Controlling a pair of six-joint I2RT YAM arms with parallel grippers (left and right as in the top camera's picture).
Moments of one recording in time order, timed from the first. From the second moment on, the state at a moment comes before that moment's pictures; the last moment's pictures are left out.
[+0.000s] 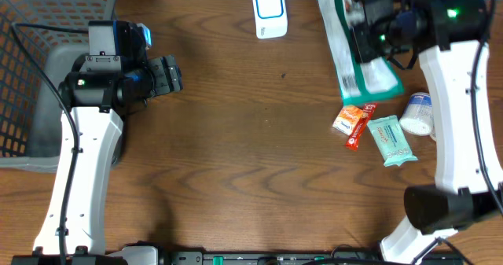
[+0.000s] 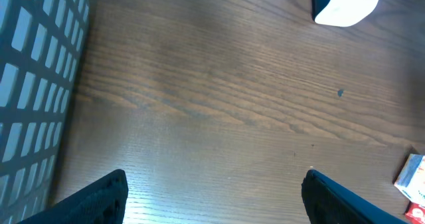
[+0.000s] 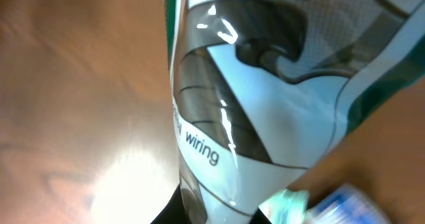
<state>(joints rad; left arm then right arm) -0.01 1.45 1.40 -0.91 0.16 -0.25 0.15 1.85 2.17 -1.42 -0.17 -0.18</state>
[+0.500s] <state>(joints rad) -0.01 1.45 1.40 -0.91 0.16 -0.25 -0.04 1.92 1.57 -1.14 -0.23 -0.06</state>
